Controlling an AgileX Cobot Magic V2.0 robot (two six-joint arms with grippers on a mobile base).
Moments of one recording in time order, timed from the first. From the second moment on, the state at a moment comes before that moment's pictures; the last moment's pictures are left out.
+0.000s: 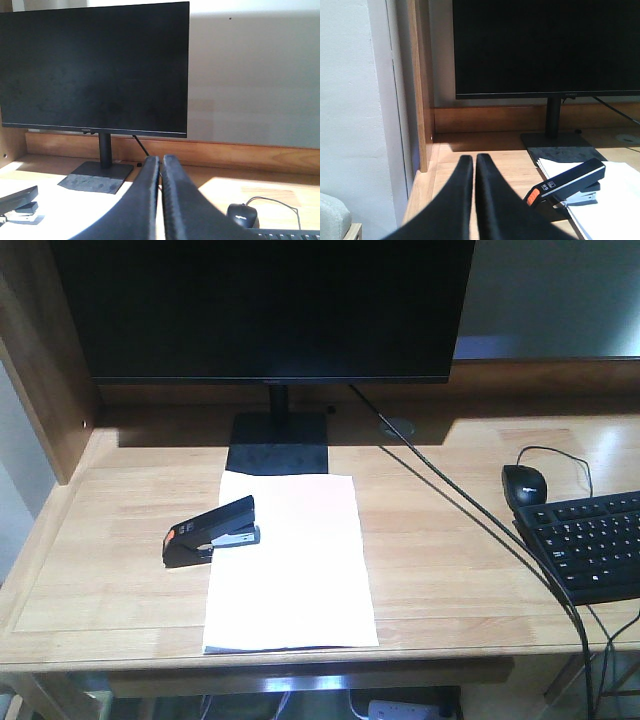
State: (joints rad) left arm -0.02 -0.01 0.03 -0.01 0.06 0.00; right arm 0.33 -0.01 -0.11 -0.92 0.13 0.89
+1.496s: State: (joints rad) left arm -0.02 -0.01 0.03 -0.01 0.06 0.00; right arm 0.07 -0.01 0.03 -0.07 0.04 -0.01
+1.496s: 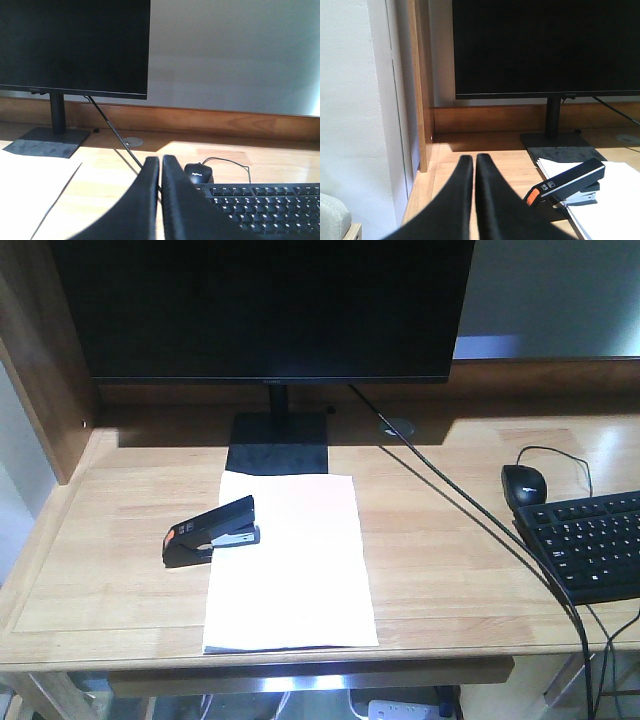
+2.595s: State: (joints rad) left arm -0.02 -0.01 0.03 -0.01 0.06 0.00; right arm 0.07 -0.01 0.03 -0.09 0.04 -0.01
